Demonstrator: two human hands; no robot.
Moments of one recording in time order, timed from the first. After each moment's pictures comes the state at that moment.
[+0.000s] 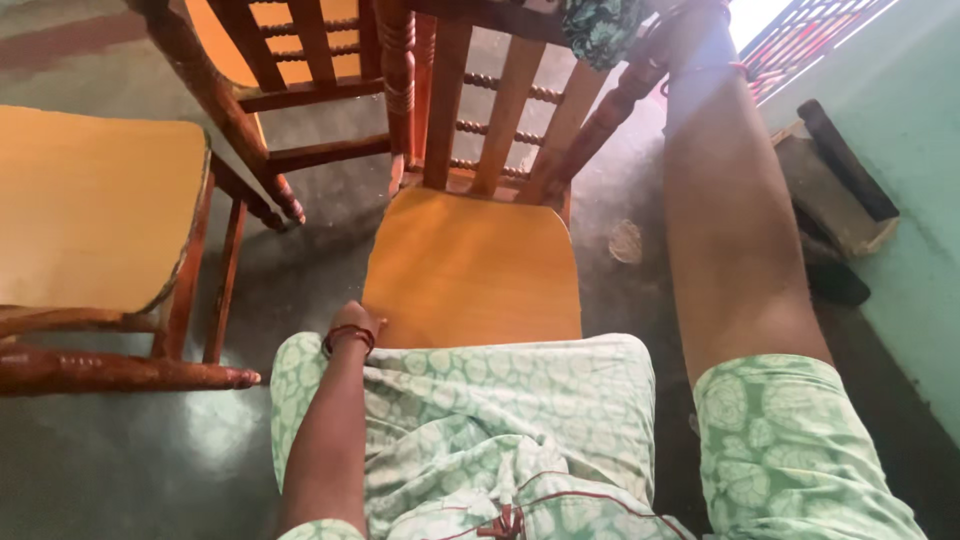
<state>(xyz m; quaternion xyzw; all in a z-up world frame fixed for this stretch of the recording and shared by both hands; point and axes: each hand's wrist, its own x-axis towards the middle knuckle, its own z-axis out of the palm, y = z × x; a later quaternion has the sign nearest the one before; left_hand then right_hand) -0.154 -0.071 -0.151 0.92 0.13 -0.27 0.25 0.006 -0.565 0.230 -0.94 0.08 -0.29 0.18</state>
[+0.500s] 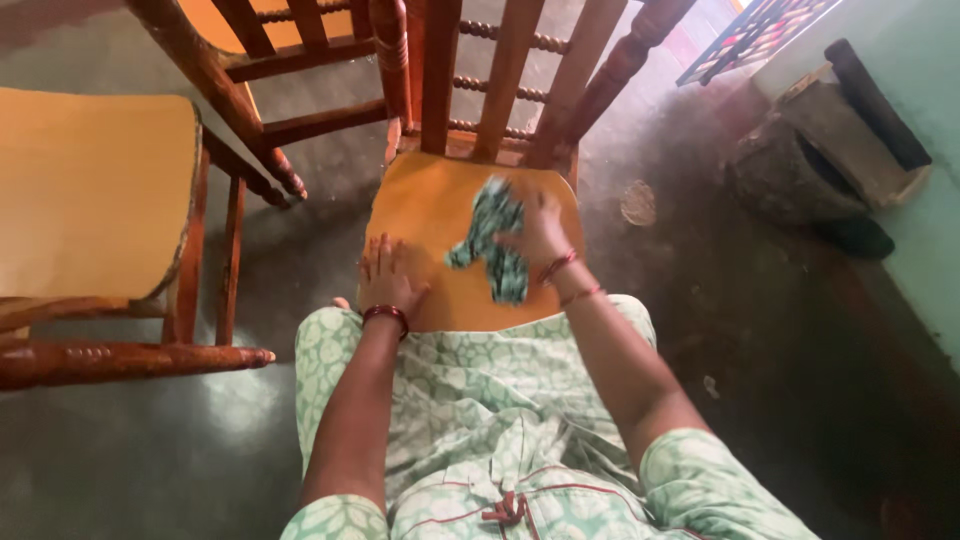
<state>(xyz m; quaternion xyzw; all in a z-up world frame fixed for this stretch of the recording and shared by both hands) -0.169 -0.109 -0.118 0.98 -0.12 -0.09 0.11 -0.158 -0.405 -0.033 -0.96 0.07 0.01 0.28</state>
